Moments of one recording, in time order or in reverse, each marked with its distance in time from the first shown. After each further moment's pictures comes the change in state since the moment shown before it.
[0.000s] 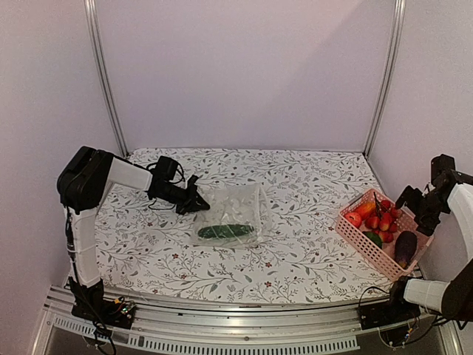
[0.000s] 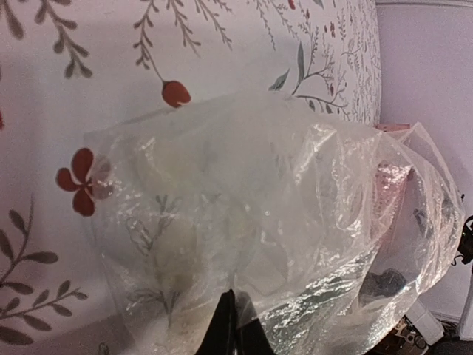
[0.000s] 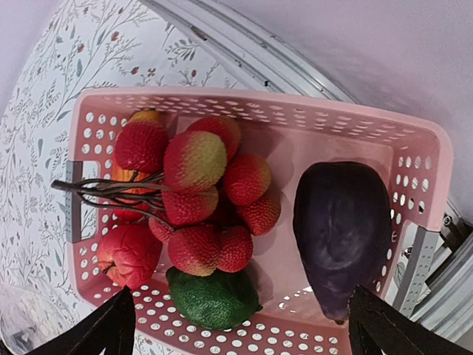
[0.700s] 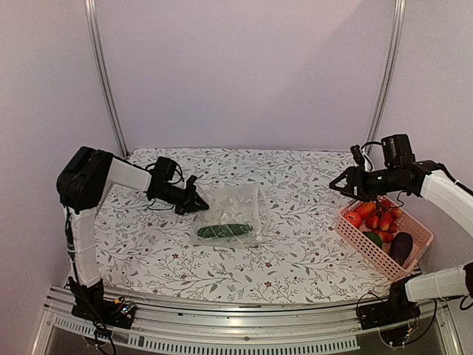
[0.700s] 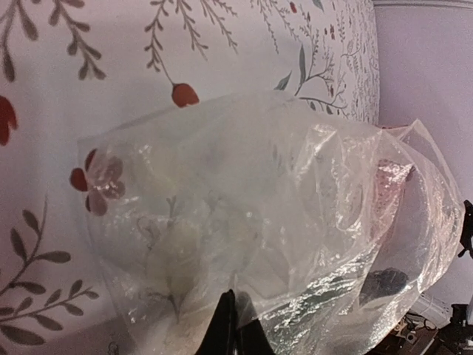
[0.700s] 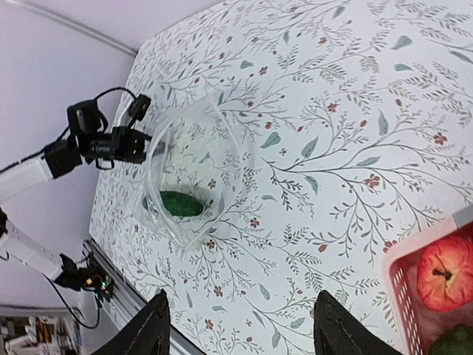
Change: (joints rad) left arm 0.011 0.000 -0.012 0.015 0.009 0.006; right arm 0.510 0.164 0.045 0.415 -0.549 -0.145
